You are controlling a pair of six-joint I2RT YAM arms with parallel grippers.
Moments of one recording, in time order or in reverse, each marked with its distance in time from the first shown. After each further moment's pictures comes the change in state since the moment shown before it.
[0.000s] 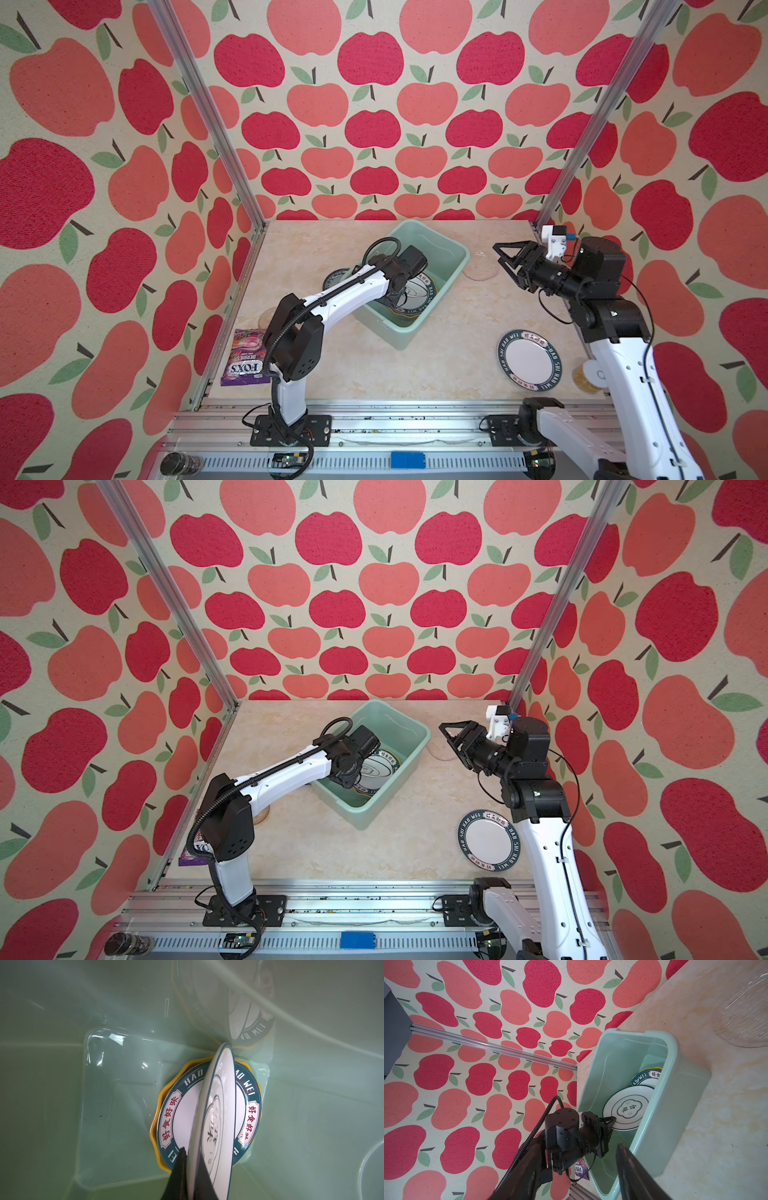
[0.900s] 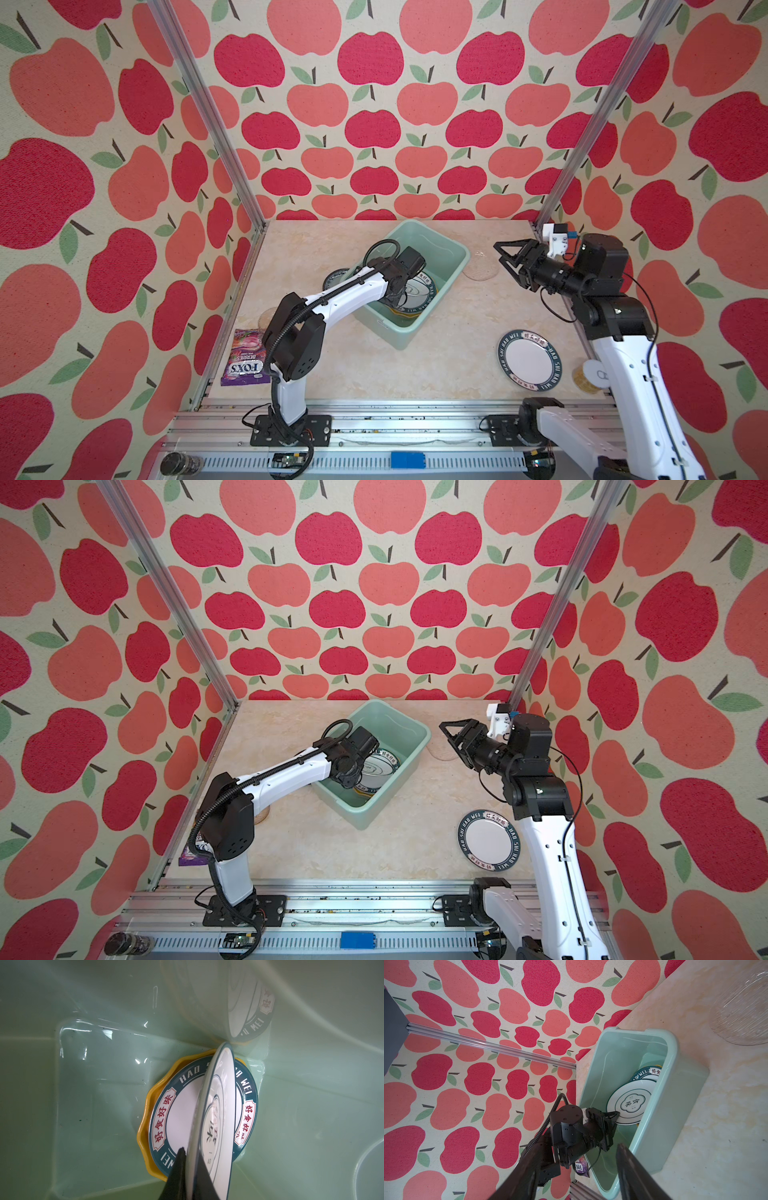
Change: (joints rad) left arm 0.011 0.001 -0.060 0.109 0.029 0.007; right arm 0.000 0.014 0.045 -0.053 0.000 -0.010
